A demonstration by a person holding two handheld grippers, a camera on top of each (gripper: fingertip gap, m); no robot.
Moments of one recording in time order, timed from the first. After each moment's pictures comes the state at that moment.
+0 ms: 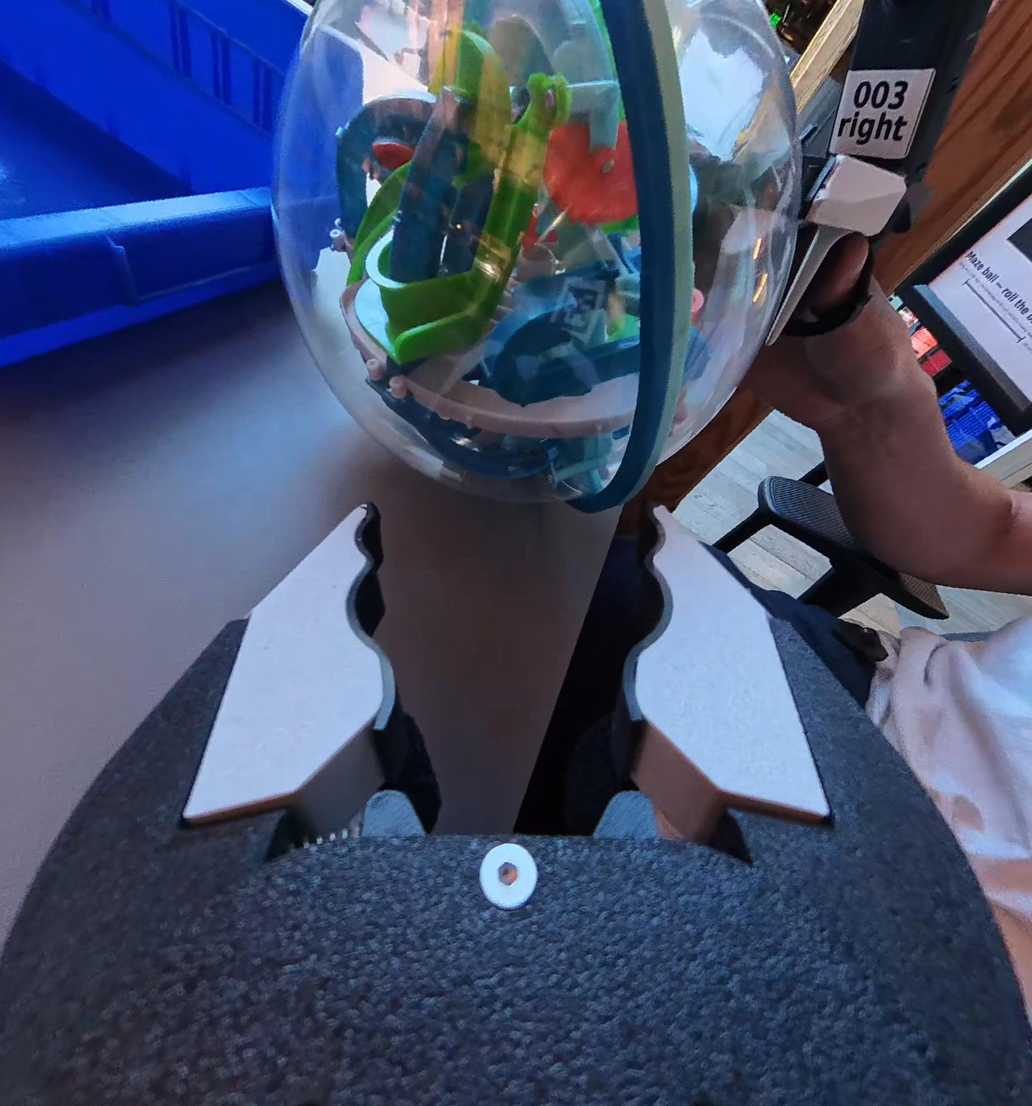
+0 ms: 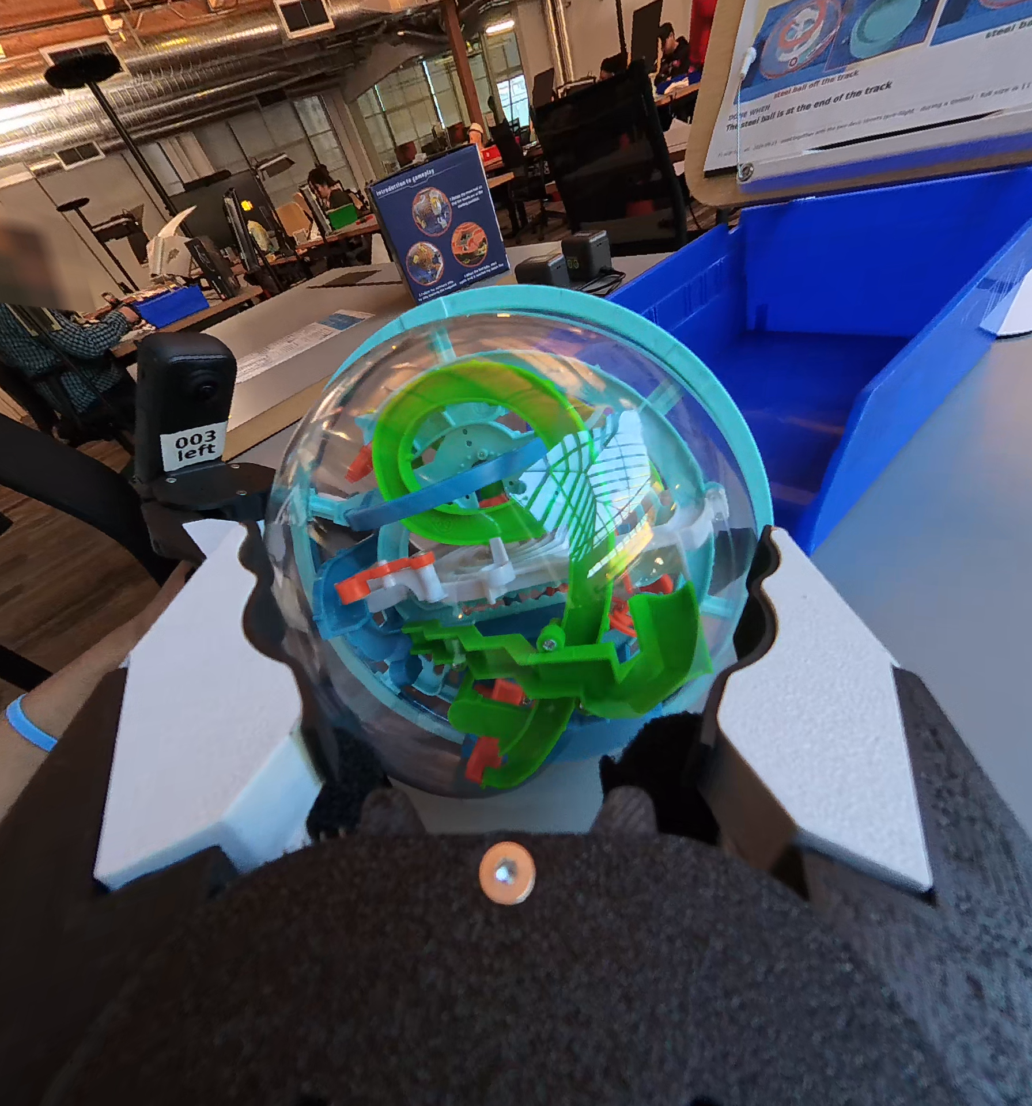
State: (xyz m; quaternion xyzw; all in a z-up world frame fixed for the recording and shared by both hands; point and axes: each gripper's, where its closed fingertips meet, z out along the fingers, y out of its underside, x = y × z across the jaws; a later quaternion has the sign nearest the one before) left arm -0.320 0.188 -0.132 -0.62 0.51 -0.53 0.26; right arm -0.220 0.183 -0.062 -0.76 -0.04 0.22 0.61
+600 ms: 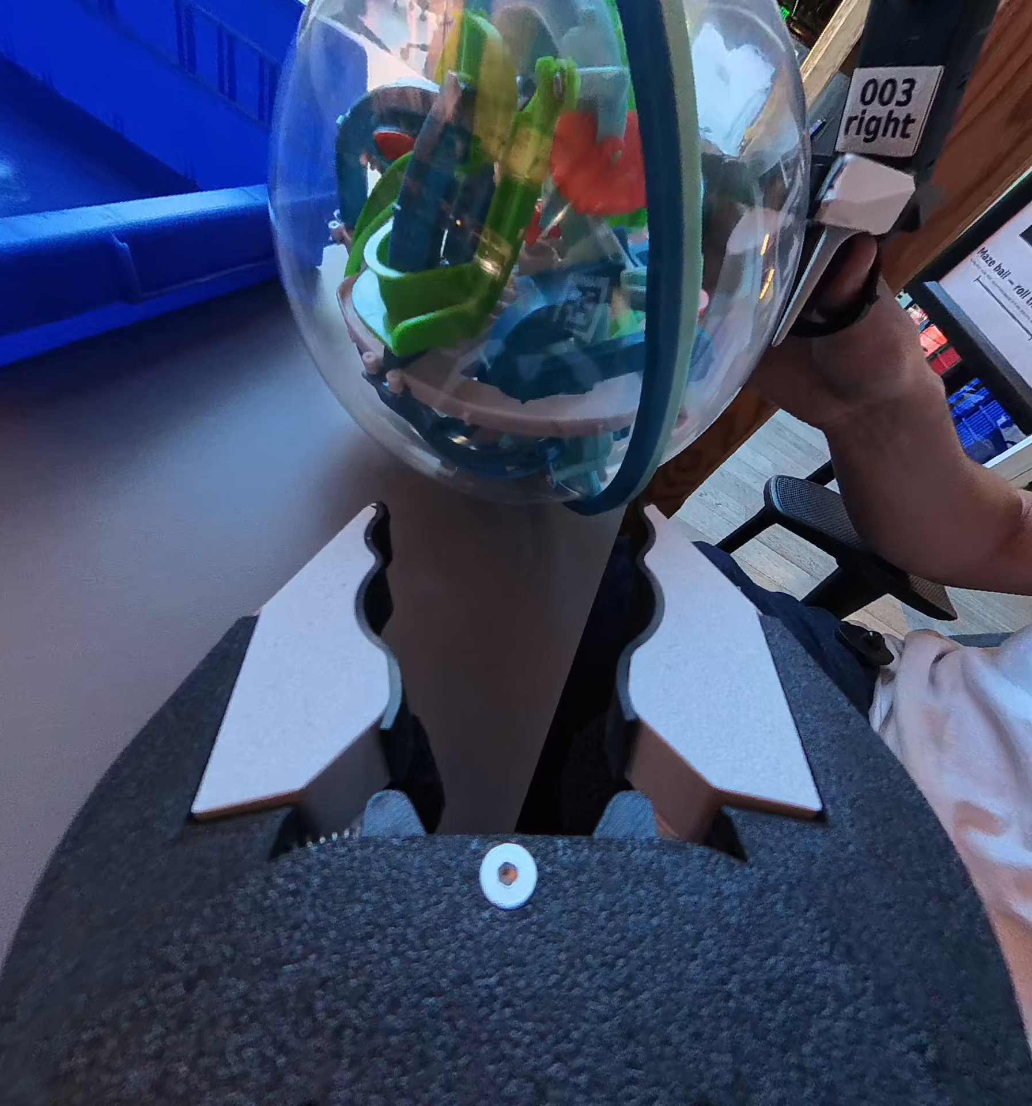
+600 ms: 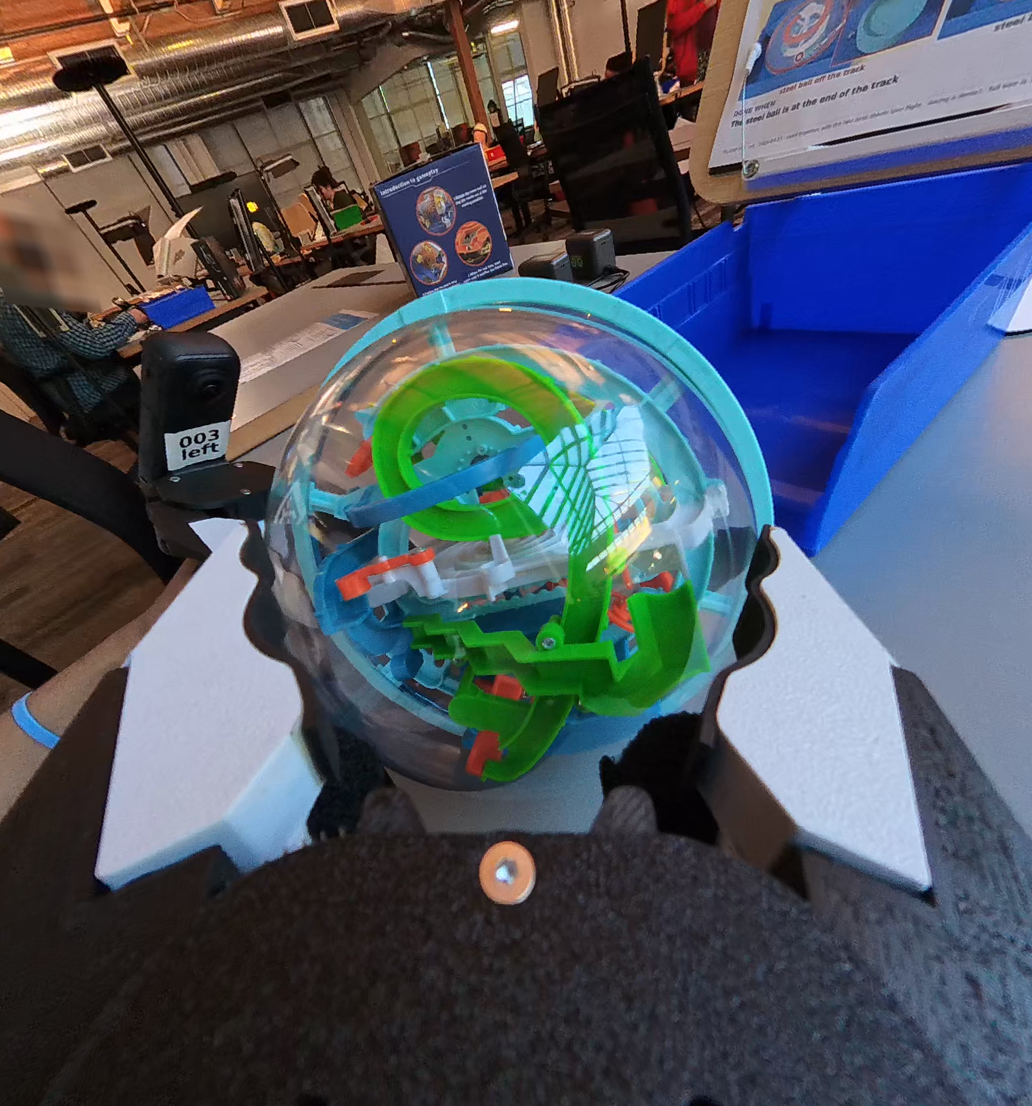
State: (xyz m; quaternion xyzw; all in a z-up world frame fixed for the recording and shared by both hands) left arm -0.320 0.189 -0.133 -0.63 0.51 -0.53 0.26; right arm -0.221 0.182 -0.063 -0.76 -0.04 0.22 0.61
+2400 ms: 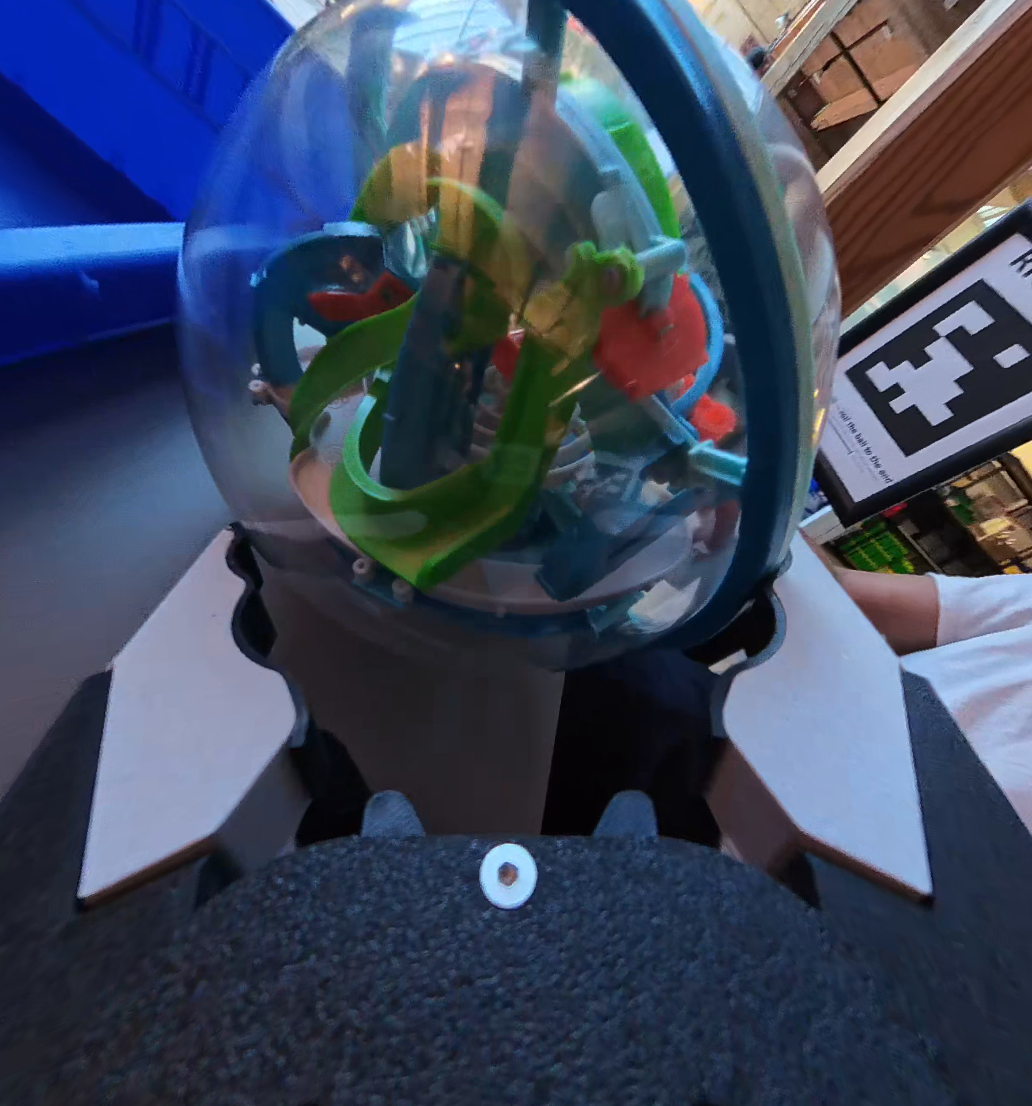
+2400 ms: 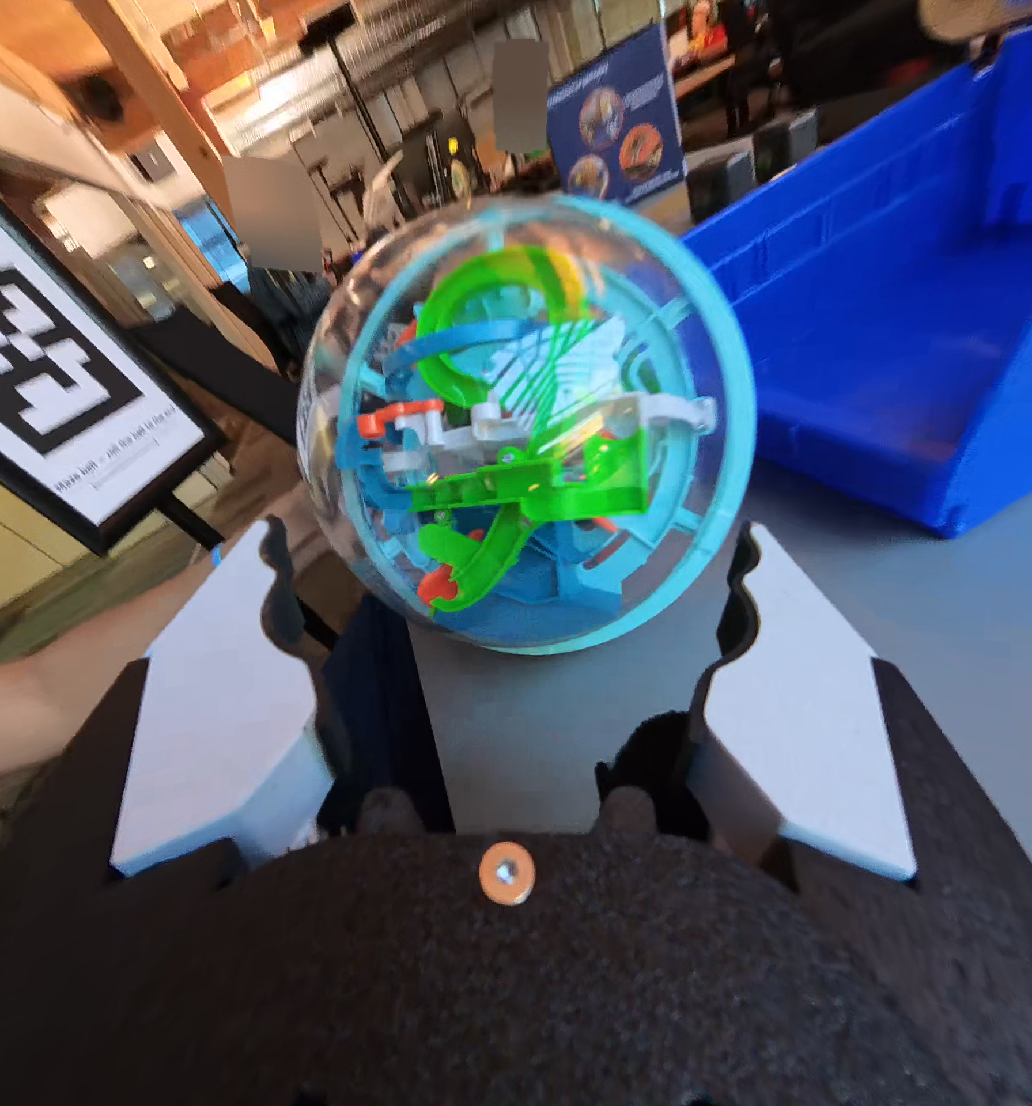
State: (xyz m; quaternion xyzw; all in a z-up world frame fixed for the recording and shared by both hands) left arm -0.290 0.203 -0.116 -0.62 0.46 -0.62 0.16; right arm -0.221 0.173 -0.084 -0.74 -0.12 0.37 0.55
